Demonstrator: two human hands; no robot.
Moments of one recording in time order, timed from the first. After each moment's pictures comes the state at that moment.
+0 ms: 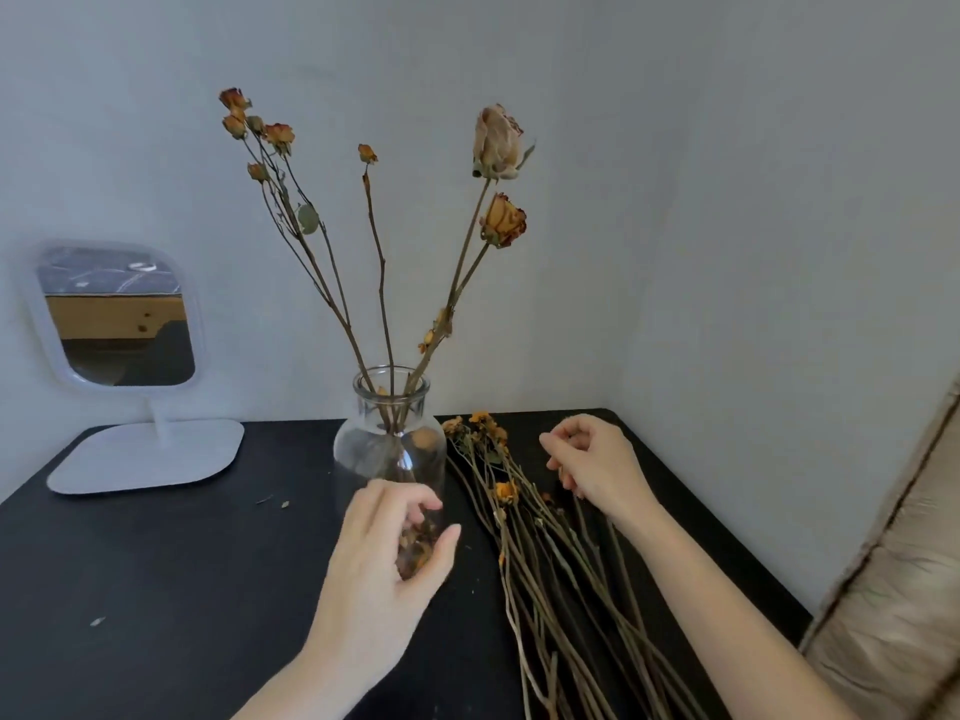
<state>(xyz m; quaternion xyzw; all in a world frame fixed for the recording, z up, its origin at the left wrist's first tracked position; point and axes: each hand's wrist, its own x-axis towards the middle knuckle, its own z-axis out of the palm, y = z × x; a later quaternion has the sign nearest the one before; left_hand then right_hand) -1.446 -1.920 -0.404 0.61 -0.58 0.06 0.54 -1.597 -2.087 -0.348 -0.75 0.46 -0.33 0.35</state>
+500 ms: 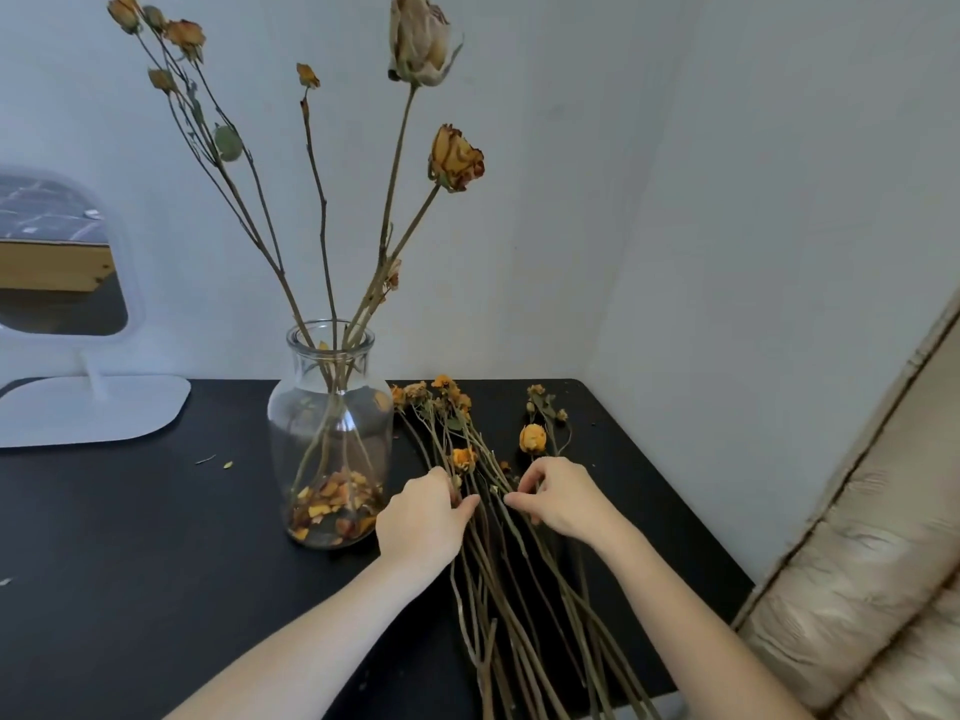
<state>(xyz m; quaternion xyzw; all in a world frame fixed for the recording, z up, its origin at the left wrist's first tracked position) -1.494 -2.025 -0.440 0.82 -0.48 -0.10 0.31 -1.628 -2.106 -0.403 -0.82 0.50 -0.09 0.26</state>
